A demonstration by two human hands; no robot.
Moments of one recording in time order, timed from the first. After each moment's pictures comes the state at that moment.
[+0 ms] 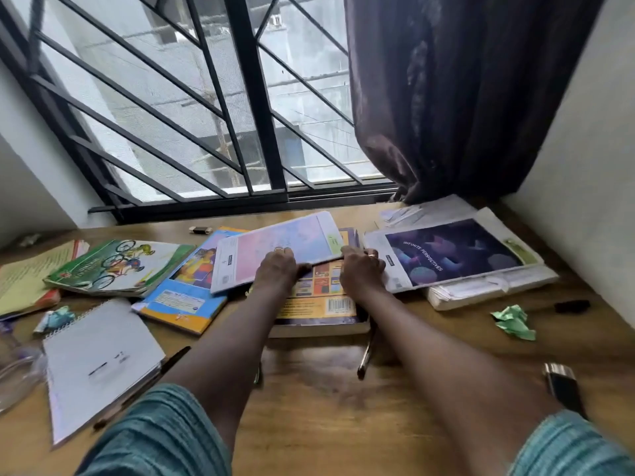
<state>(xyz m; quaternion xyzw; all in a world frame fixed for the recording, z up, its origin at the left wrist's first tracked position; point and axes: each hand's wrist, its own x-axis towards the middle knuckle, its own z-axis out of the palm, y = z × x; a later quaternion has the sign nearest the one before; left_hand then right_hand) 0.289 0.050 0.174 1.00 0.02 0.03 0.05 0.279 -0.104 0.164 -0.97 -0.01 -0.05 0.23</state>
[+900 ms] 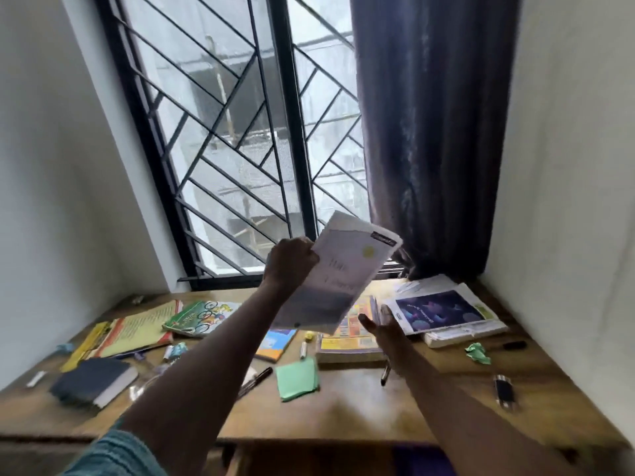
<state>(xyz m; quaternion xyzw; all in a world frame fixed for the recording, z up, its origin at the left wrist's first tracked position) 0.074 0.063 0.438 0.95 -0.07 0.29 0.10 0.087 -0.101 0.281 -0.76 0.02 -0.02 0.65</state>
